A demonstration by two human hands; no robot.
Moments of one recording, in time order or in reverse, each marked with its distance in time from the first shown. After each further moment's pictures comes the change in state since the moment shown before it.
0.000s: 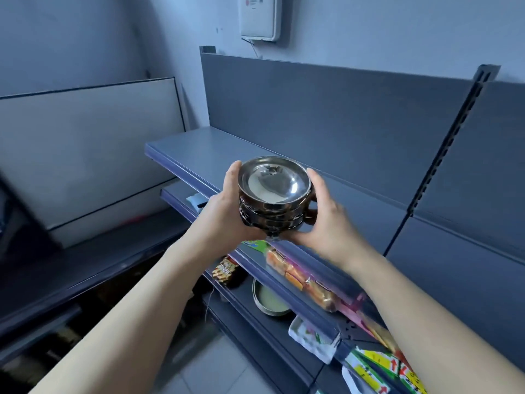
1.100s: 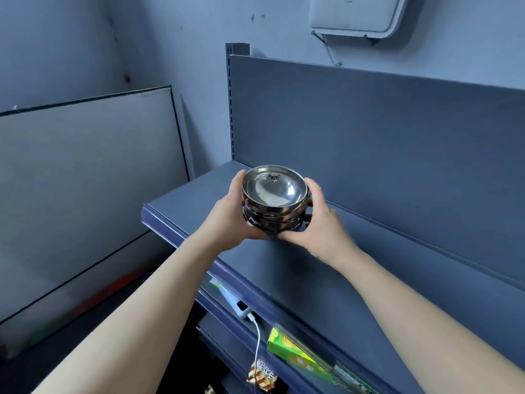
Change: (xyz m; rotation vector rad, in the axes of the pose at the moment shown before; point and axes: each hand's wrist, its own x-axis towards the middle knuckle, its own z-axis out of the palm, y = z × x) left_hand 0.371 -0.281 -0.092 -0.133 -0.184 -0.061; right_hand 0.394 0.031 0.220 0.009 0.059 0.137
